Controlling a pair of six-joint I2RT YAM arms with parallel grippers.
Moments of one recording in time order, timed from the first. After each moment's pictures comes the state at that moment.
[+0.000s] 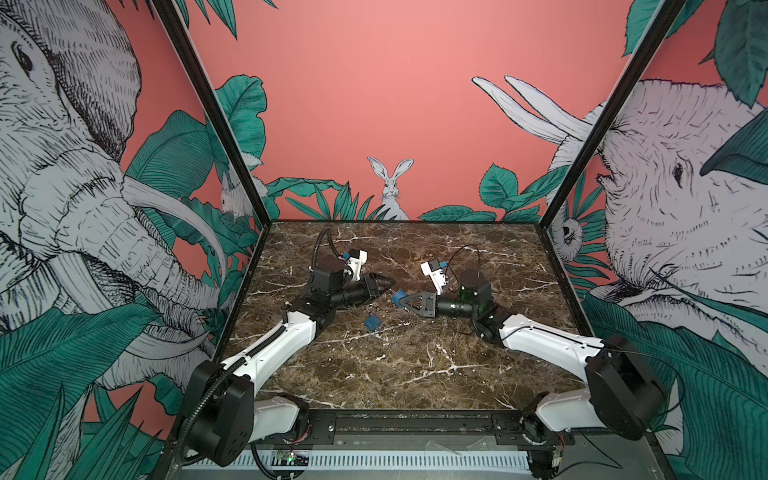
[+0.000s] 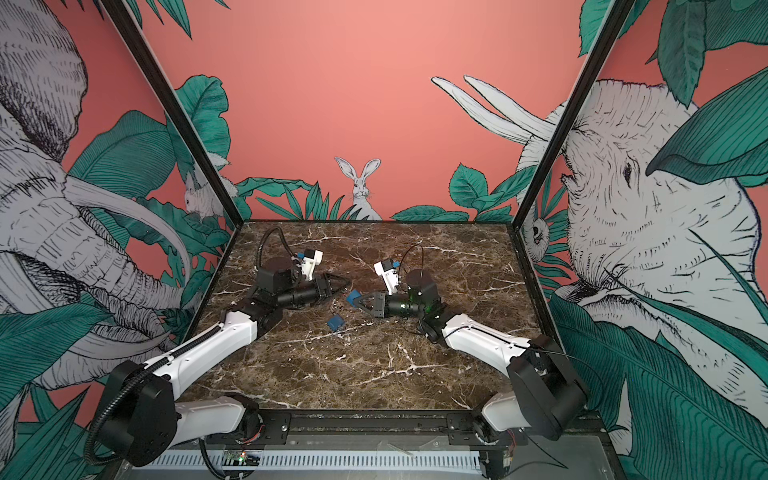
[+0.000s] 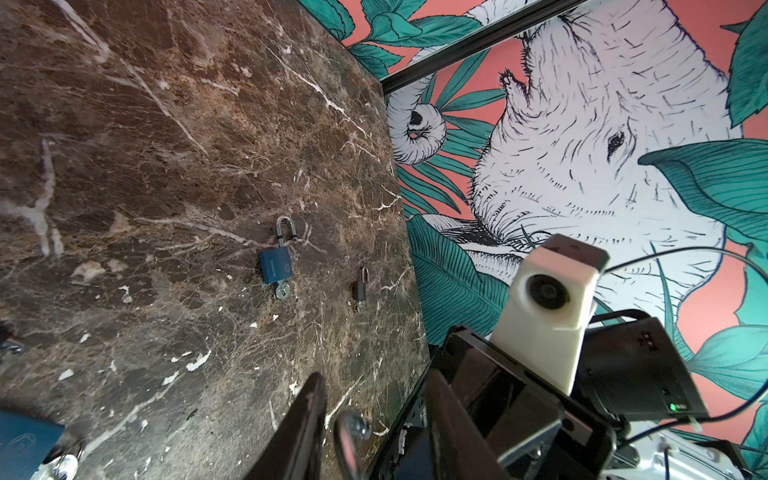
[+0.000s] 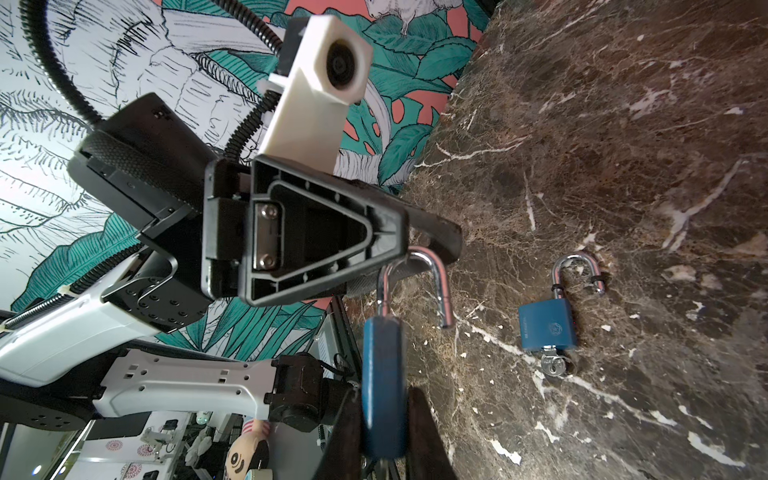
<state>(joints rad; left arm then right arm) -0.44 1.25 0.76 0.10 0.66 -0.92 0.68 1.40 0.75 0.40 -0.69 0.79</state>
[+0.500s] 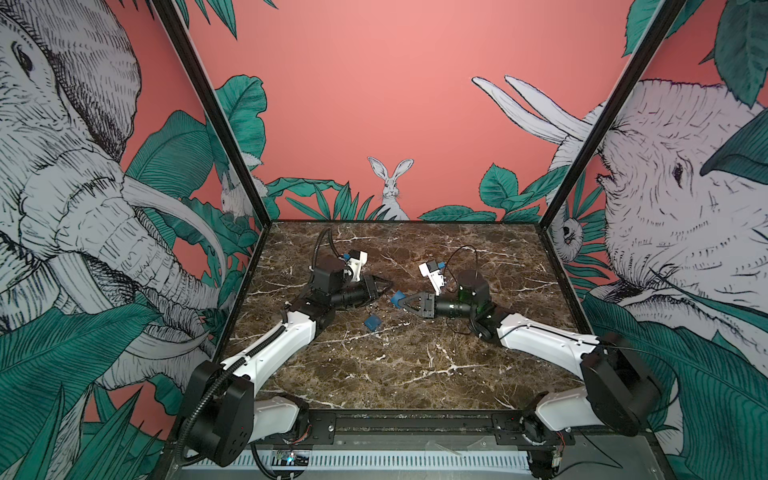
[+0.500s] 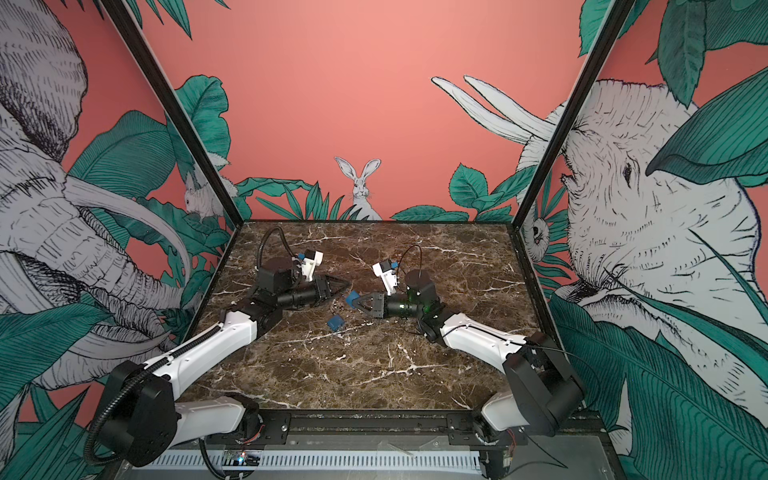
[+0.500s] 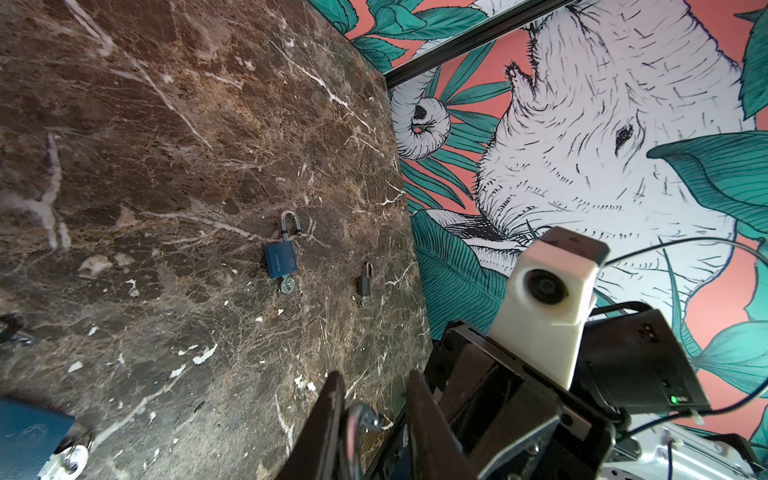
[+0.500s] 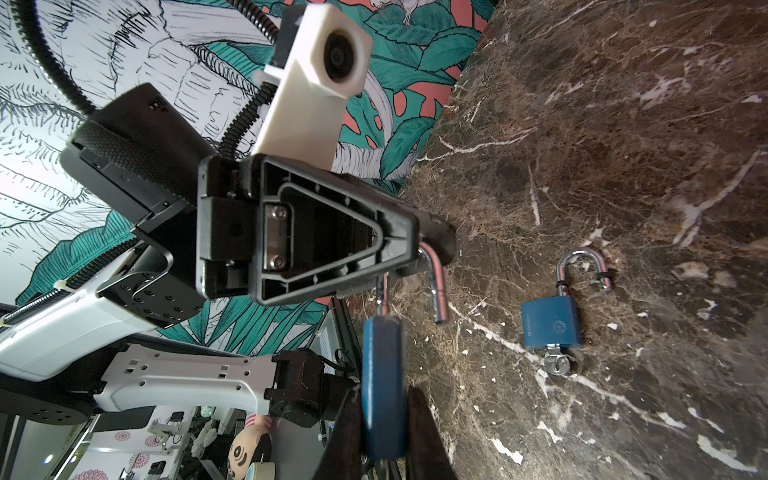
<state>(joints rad) -0.44 1.25 0.76 0.08 0.67 -0.90 0.68 1.42 0.75 0.41 -0.71 0.79</state>
